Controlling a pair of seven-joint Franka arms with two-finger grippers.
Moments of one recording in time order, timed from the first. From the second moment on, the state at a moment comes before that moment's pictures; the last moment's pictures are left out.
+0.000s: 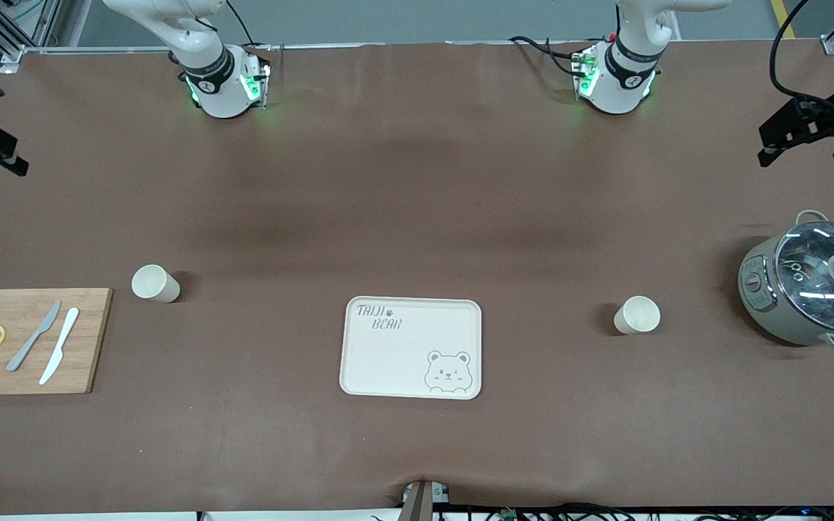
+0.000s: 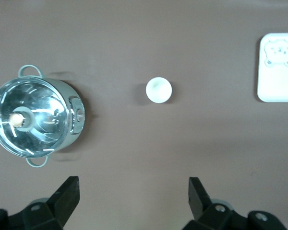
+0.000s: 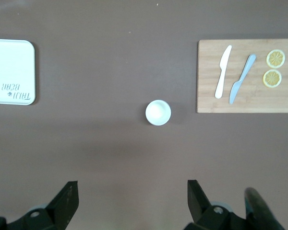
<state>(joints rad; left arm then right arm) -0.10 -0.09 -0.01 -1.56 0.05 1.53 -0.04 -0.04 -0.07 -0.03 -1.52 0.03 1.47 -0.08</state>
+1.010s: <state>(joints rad) -0.11 -0.07 -0.02 -1.59 0.04 1.57 -0.04 -0.05 -0.07 -0.04 -1.56 0.02 1.48 -0.21</state>
